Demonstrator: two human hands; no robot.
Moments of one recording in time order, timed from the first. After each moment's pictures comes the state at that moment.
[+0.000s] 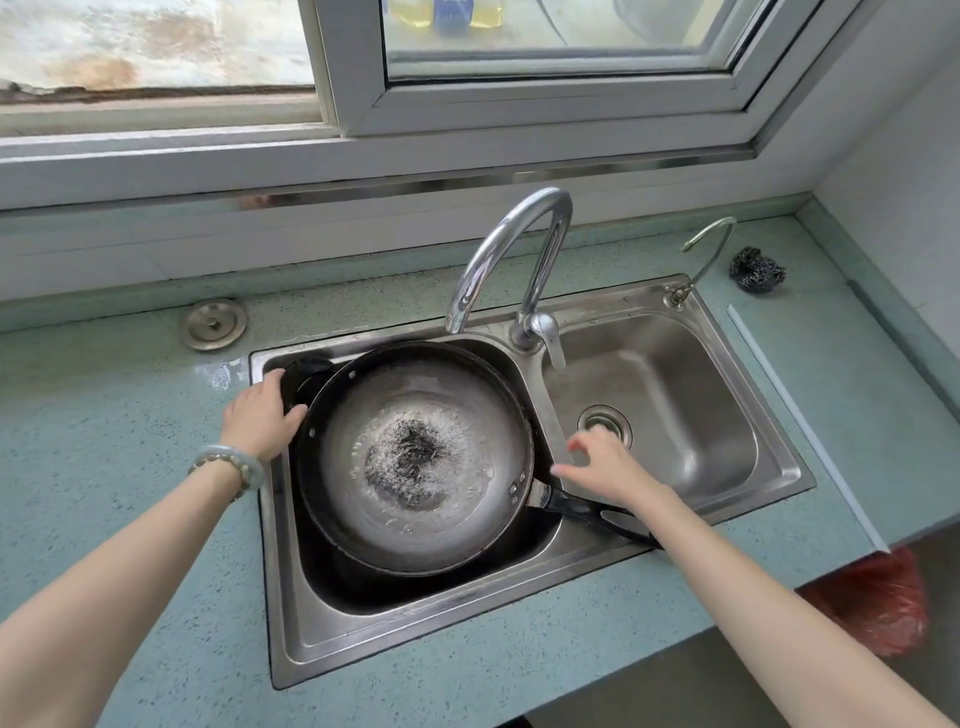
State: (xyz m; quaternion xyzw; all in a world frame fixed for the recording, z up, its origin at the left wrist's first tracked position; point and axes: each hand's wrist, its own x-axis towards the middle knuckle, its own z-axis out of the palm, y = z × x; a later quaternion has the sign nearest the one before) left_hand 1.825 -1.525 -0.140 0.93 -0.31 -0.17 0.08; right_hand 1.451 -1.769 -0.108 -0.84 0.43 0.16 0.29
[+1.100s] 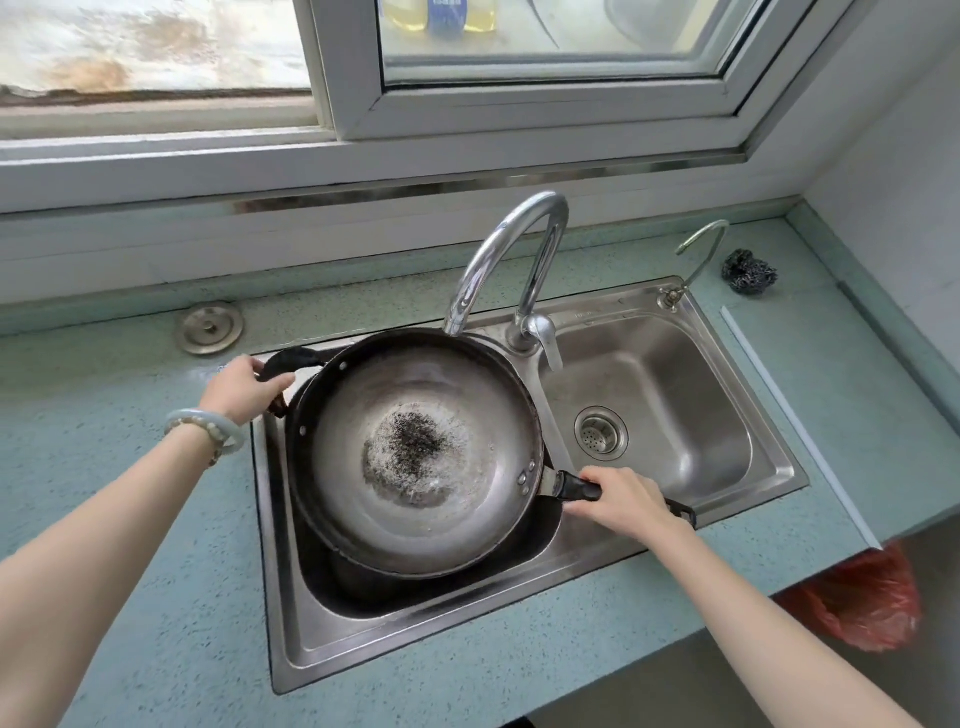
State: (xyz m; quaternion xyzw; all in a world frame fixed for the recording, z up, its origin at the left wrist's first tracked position) left_hand 1.859 -1.536 -0.108 0.92 -0.21 -0.25 0.23; right_hand 1.420 -1.747 -0.097 -0.86 0.42 0.21 0.20
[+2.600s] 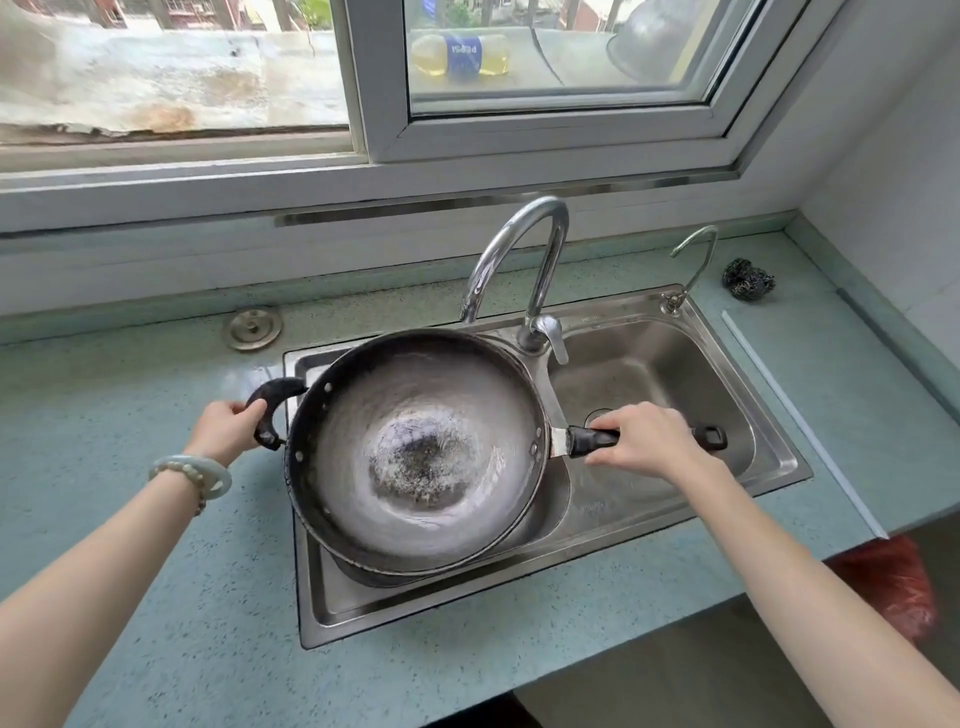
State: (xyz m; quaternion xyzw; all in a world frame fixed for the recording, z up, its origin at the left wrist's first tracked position) left_hand 1.845 -1.448 -0.113 0.86 -0.07 -0.29 0.40; right_hand 1.436 -1.763 -0.027 -0.93 0.34 0.12 0.09
